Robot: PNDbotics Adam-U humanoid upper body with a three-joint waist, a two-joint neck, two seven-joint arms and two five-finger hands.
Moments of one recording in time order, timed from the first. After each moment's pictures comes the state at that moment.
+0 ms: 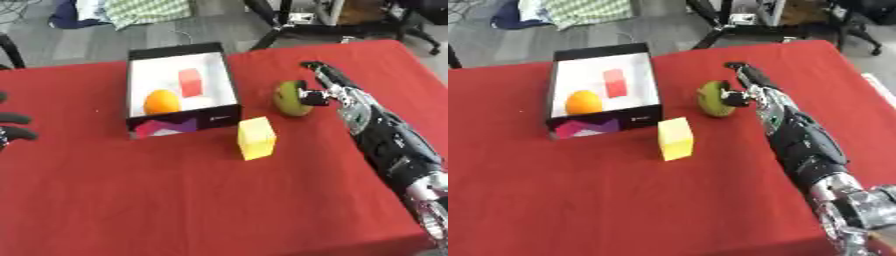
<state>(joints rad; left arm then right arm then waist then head) -0.15 0.19 -0.02 -1.86 -0.10 0.16 0.04 -0.84 -0.37 -0.07 -0.54 0.91 -0.19 0.01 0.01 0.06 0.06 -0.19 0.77</state>
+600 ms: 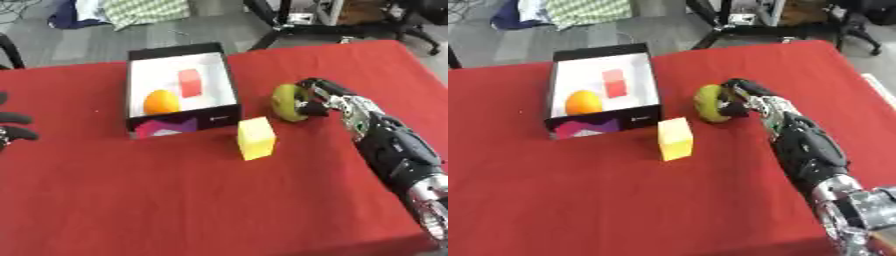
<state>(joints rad) -0.15 0.19 -0.01 -1.86 -0.11 0.16 0.03 -0.84 -0.38 -0.06 -0.50 0.99 -0.34 0.18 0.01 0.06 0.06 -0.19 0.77</state>
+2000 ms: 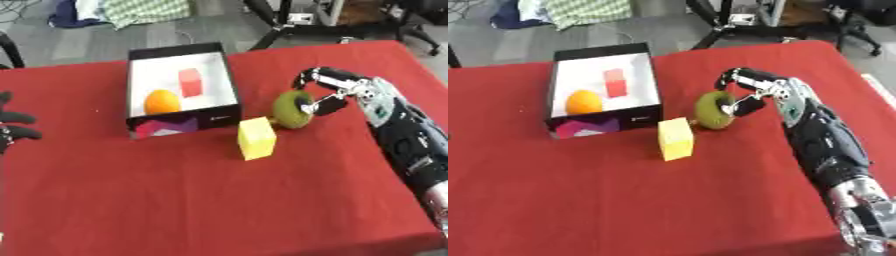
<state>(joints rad) -0.15 0.19 -0.01 -1.86 -0.11 0.16 0.03 -0.81 -0.42 -0.08 -0.71 0.81 -0.59 0.41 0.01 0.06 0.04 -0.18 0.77</state>
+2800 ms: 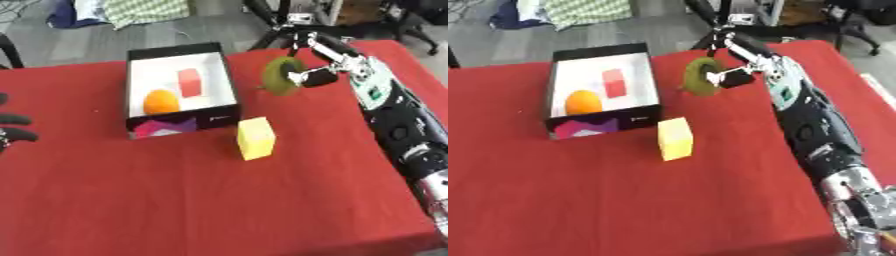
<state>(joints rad) -0.15 0.19 -0.01 -1.86 -0.11 0.16 0.03 -0.87 -0.40 -0.06 -0.81 0.71 -0.59 0.24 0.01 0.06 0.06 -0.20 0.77</state>
